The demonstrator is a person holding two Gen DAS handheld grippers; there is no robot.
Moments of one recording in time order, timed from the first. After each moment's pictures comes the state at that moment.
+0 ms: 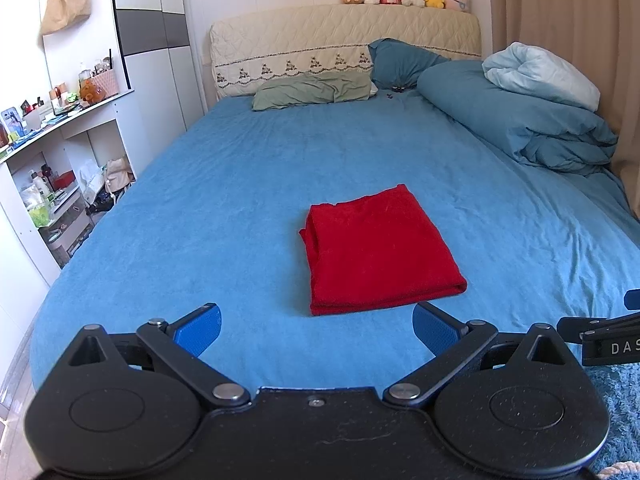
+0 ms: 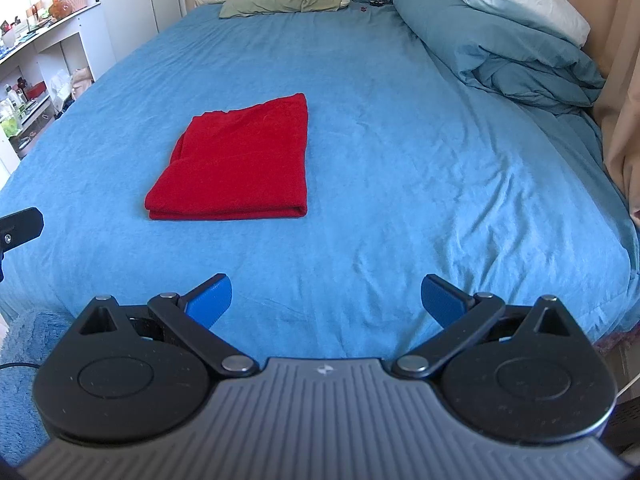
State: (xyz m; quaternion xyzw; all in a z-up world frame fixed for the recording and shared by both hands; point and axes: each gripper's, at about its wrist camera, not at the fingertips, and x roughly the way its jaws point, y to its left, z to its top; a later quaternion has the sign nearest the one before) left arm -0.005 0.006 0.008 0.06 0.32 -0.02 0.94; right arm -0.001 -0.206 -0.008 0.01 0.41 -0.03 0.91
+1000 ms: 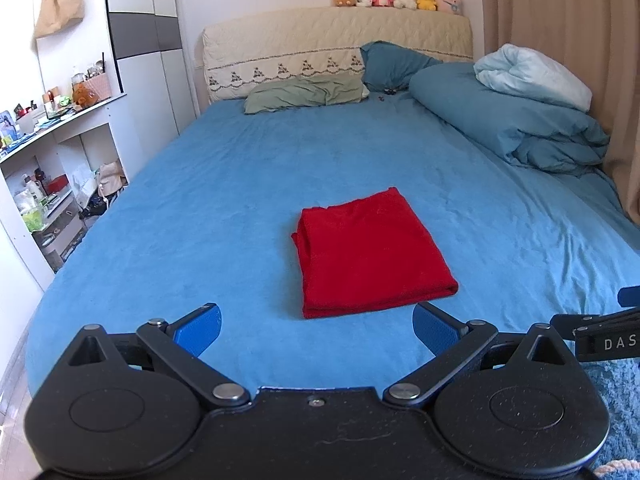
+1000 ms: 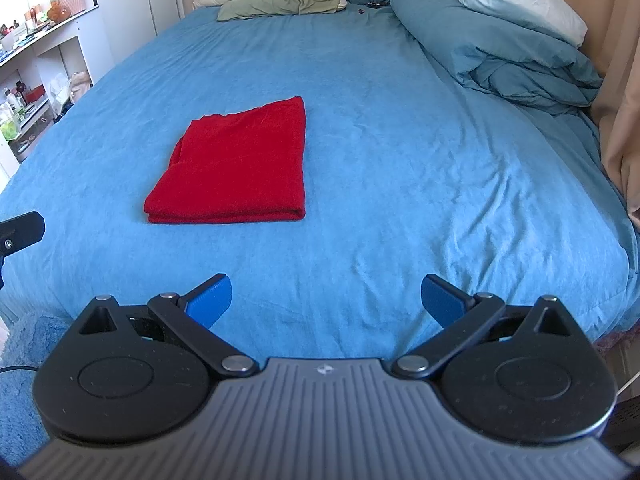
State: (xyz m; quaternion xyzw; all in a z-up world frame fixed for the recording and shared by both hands) left arm -0.007 -0.002 0.010 0.06 0.32 -0.03 0.95; right arm -0.002 -0.205 -0.005 0.01 0.41 -0.04 0.91
